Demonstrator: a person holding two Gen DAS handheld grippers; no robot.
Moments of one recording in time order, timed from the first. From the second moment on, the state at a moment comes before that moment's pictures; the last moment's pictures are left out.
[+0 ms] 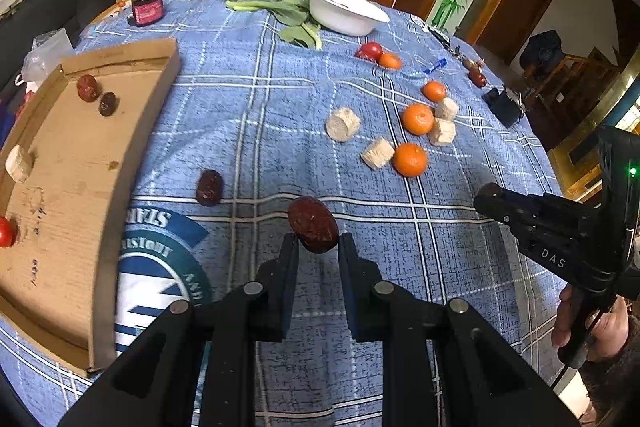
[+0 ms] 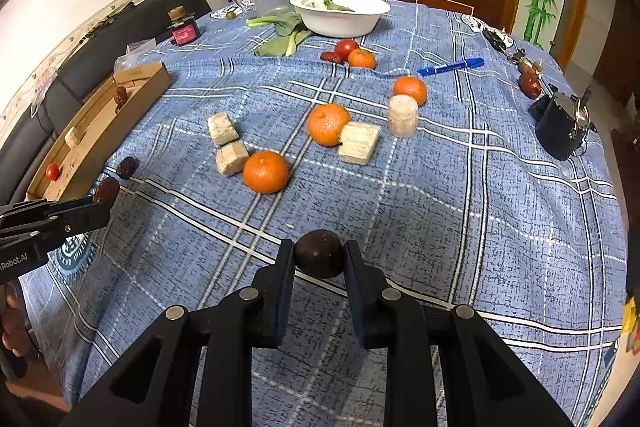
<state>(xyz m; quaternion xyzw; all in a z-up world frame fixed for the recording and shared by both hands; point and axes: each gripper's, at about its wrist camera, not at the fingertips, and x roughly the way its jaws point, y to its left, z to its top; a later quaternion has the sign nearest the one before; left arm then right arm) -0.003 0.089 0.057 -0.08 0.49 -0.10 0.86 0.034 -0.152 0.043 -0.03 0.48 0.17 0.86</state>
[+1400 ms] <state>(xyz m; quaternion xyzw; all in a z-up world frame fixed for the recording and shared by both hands) -0.027 0.277 0.069 -0.15 0.46 0.06 0.87 0.080 0.079 0.072 -0.11 0.45 0.33 0.83</state>
